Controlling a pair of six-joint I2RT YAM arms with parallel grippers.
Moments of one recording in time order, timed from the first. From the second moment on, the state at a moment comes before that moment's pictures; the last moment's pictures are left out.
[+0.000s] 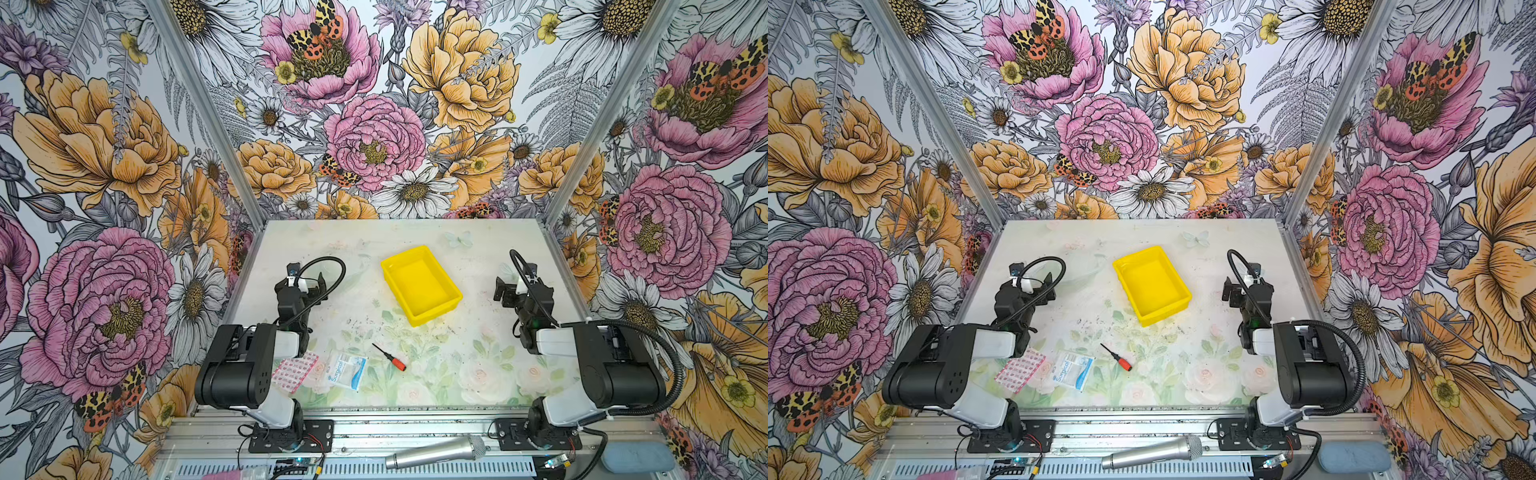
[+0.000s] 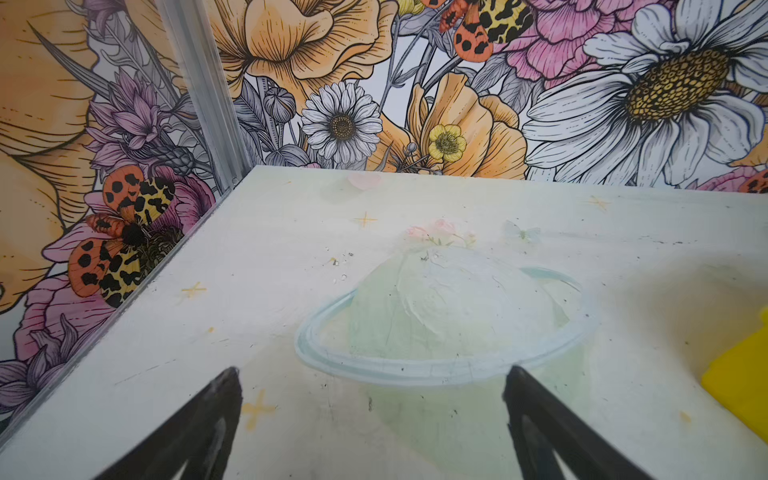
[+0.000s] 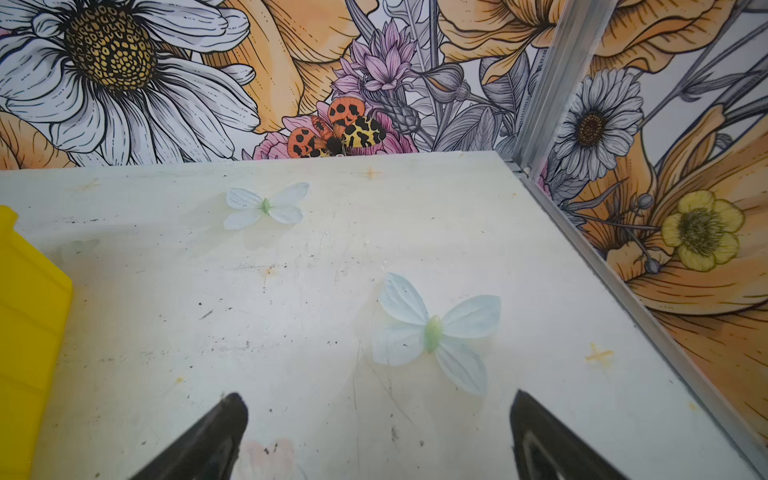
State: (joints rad) left arm -0.01 1.55 0.38 0.97 -0.11 -0.03; right arm -0.04 1.53 0.39 0.81 0.04 0.02
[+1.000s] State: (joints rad) left arm -0.01 1.55 0.38 0.97 -0.10 -0.03; right arm -0.04 1.53 0.39 0.81 0.04 0.02
